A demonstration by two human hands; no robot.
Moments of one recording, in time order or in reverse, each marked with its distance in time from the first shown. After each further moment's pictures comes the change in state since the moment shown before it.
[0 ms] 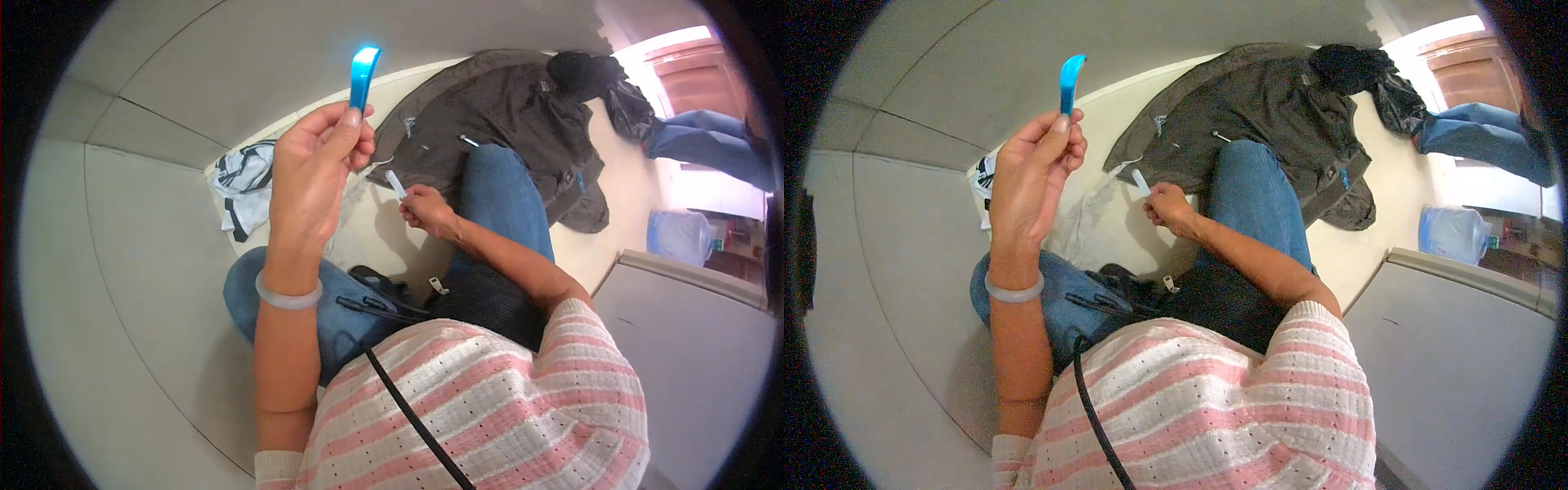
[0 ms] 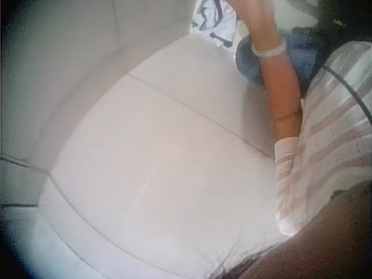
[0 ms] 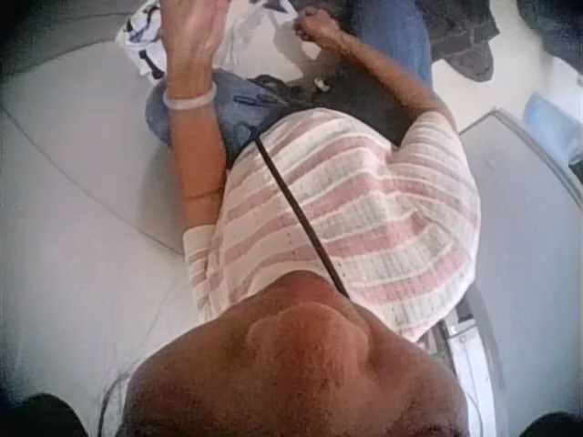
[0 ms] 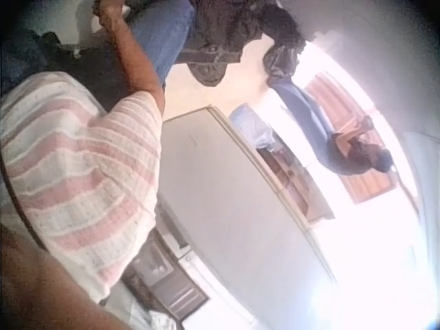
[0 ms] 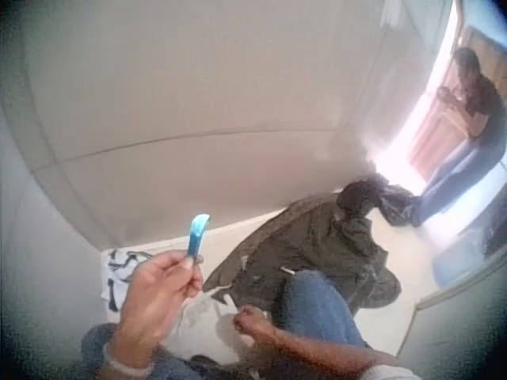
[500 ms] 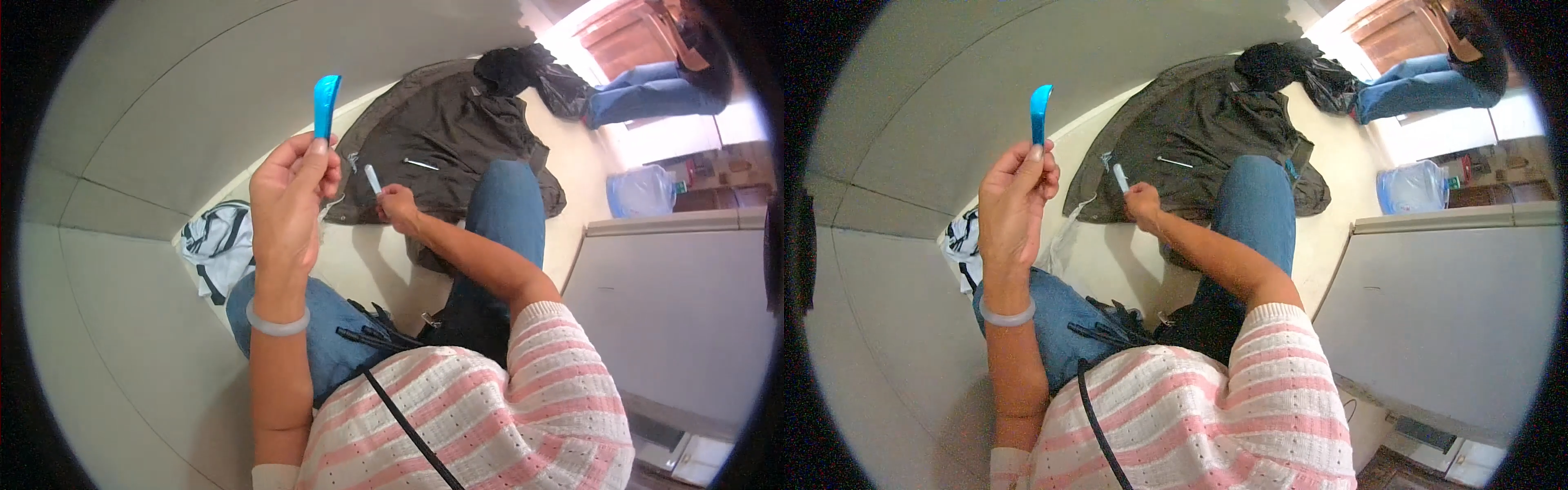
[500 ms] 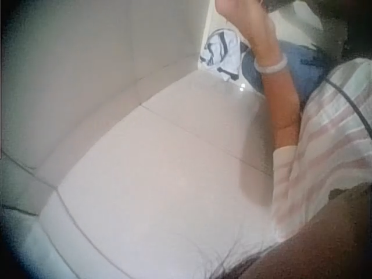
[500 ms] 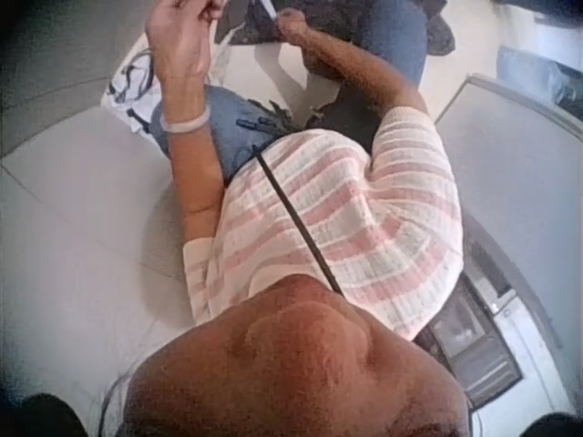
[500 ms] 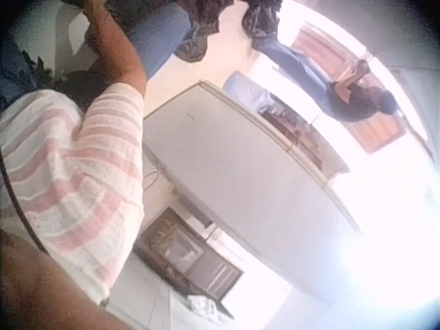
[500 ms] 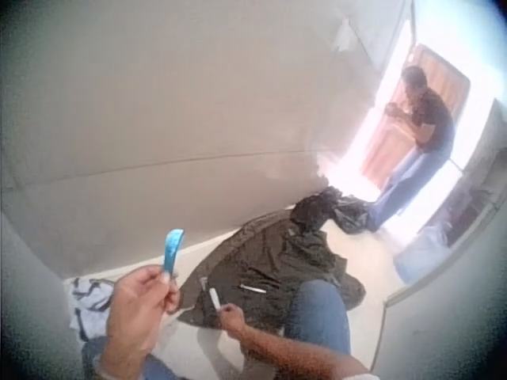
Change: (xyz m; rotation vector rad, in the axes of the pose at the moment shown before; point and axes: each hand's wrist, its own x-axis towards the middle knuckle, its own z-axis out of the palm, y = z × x) left_hand 0.006 0.000 0.027 0.001 -0.100 0.048; right_hand 0.044 -0.017 -0.033 0.098 0.471 -0.262
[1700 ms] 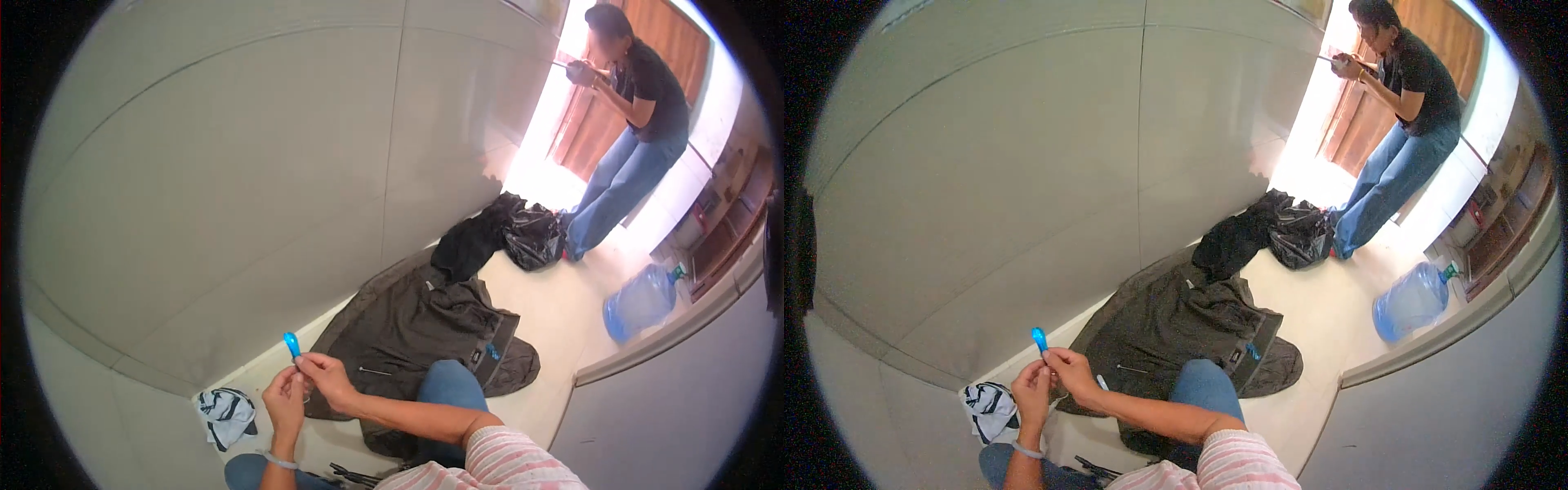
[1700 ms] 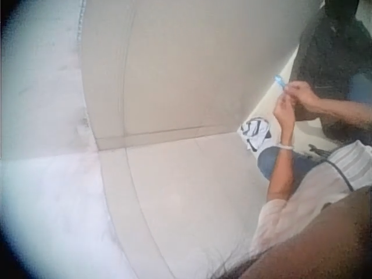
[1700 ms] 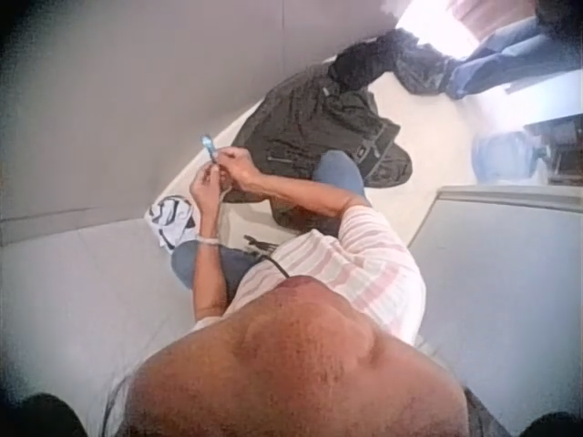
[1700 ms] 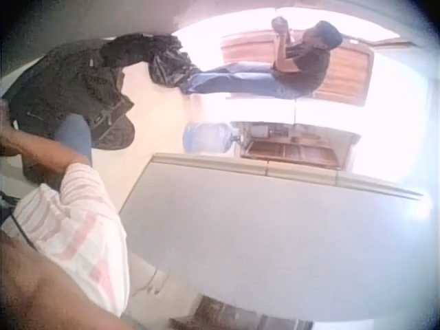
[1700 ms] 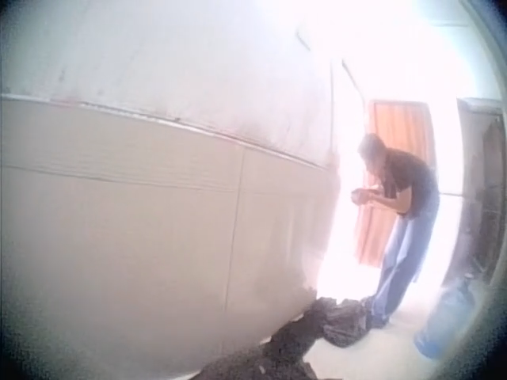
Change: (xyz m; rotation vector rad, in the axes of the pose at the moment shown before) left_hand 0.044 -0.071 0.120 0.559 0.312 0.245; right_hand -0.099 -0.225 -0.057 0.503 -0.736 -0.186
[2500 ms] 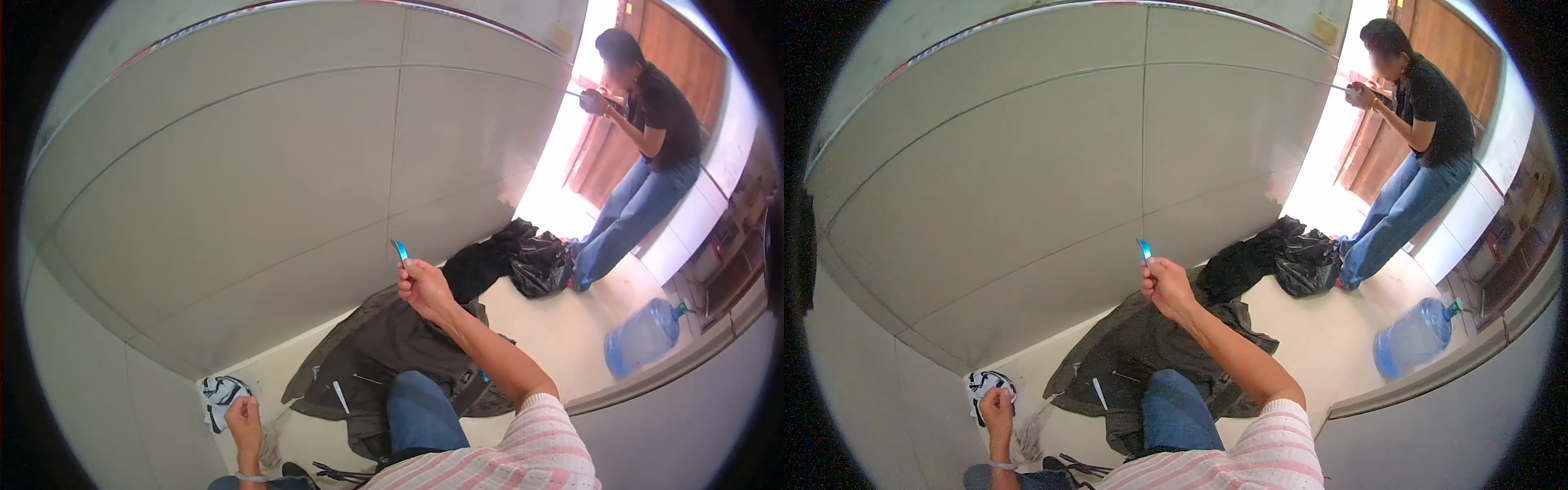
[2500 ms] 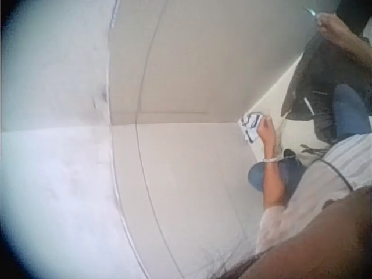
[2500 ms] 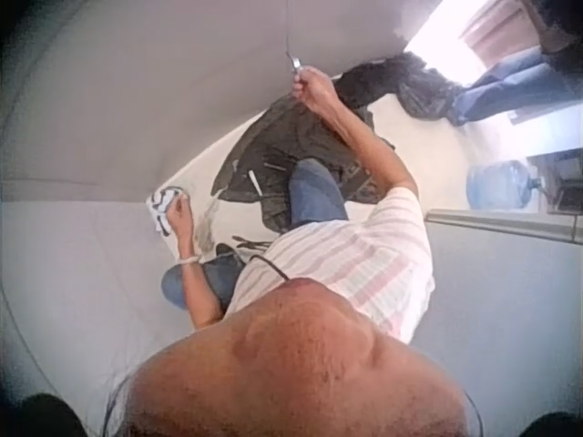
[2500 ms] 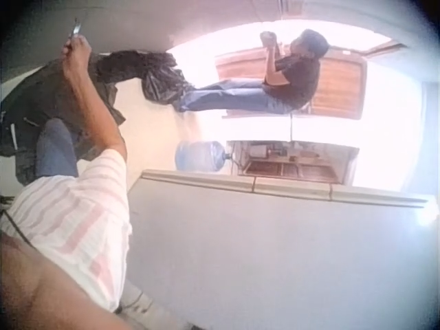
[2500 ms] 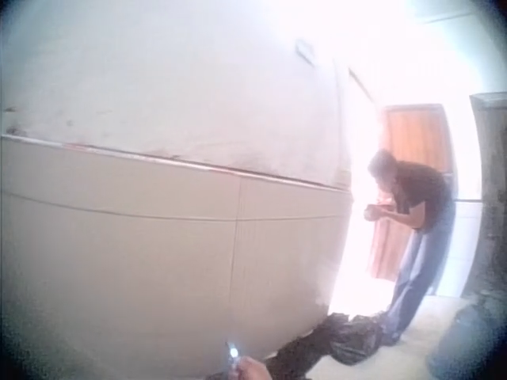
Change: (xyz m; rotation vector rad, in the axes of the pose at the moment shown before) left_hand -0.060 0.045 -0.057 0.418 0.219 0.006; right_hand -0.002 -0.265 -0.089 -0.025 0.005 -0.139
